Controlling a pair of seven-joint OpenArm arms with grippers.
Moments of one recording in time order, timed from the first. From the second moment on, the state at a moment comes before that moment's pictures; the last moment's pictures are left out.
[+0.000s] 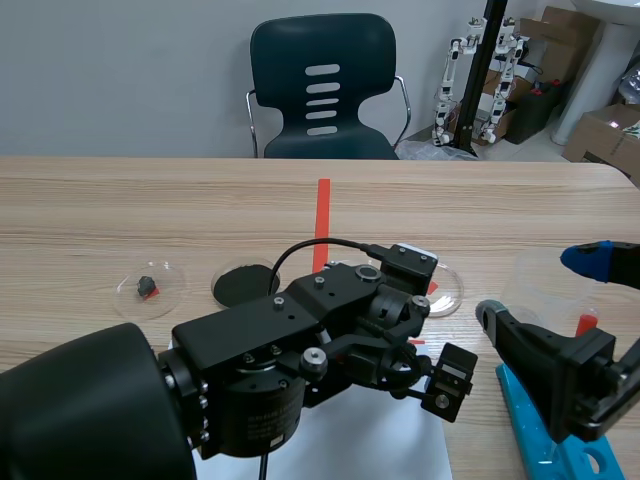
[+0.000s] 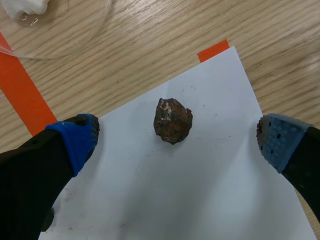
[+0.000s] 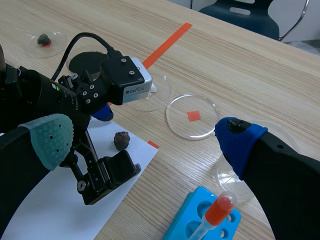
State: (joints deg) left arm -19.2 4.7 57.2 59.8 -21.6 23.1 40.8; right arm -45.2 30.3 11.9 113.7 19.3 27.9 5.5
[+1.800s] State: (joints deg) left arm -18.3 4.0 57.2 67.5 -21.6 23.6 41.5; right arm -45.2 30.3 11.9 113.7 19.3 27.9 5.5
